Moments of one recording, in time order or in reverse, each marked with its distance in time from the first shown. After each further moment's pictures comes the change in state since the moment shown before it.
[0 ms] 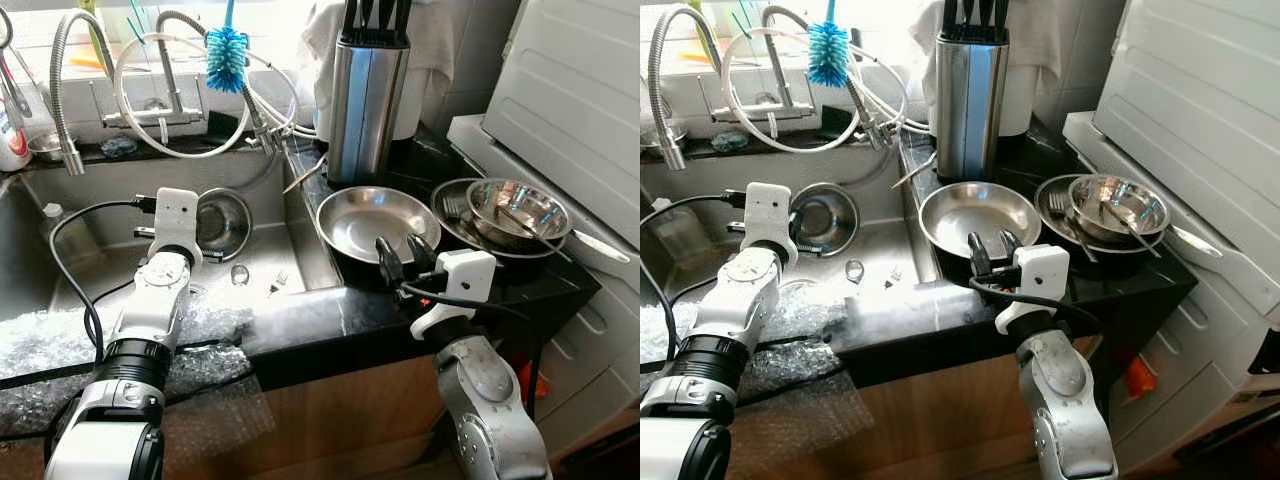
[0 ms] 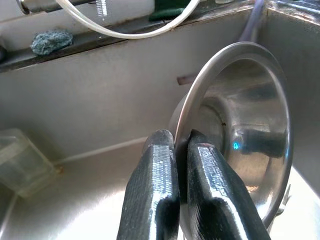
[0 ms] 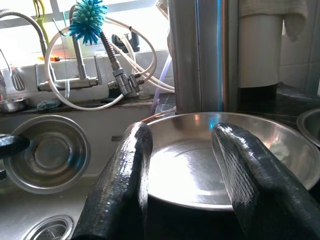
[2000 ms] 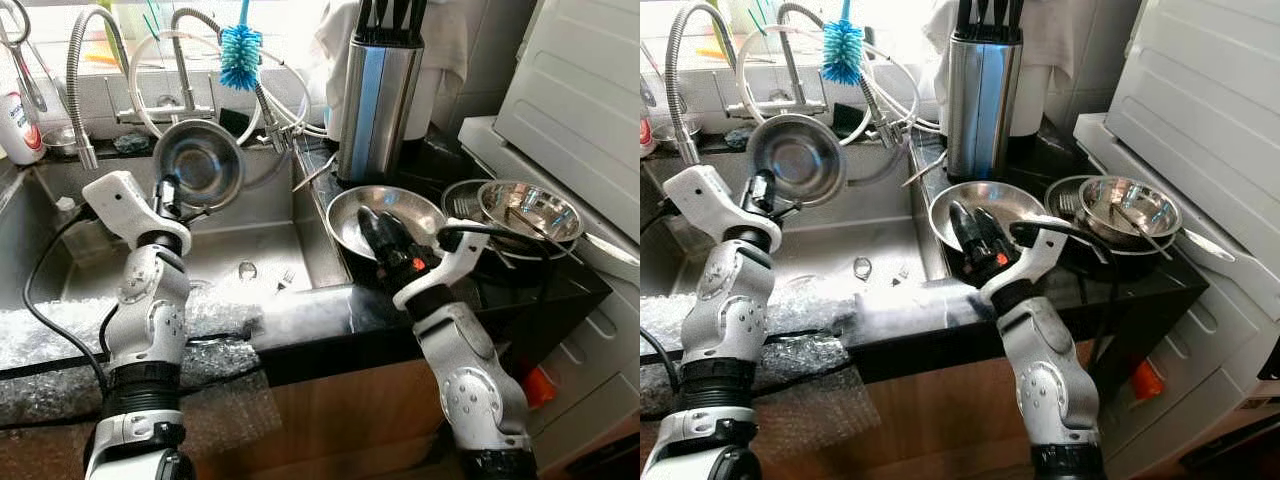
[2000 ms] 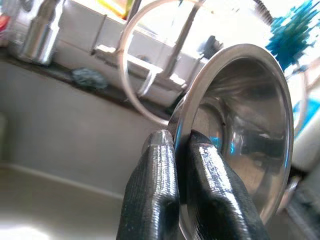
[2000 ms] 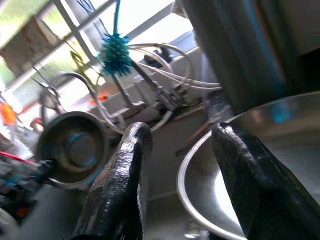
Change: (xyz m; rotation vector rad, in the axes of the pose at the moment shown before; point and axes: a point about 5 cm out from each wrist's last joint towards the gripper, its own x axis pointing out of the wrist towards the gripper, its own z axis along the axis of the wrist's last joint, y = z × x) left arm -0.026 0.016 0.029 -0.579 -0.314 0.105; right arm 0.025 0.001 0.009 0.395 -0.025 0.099
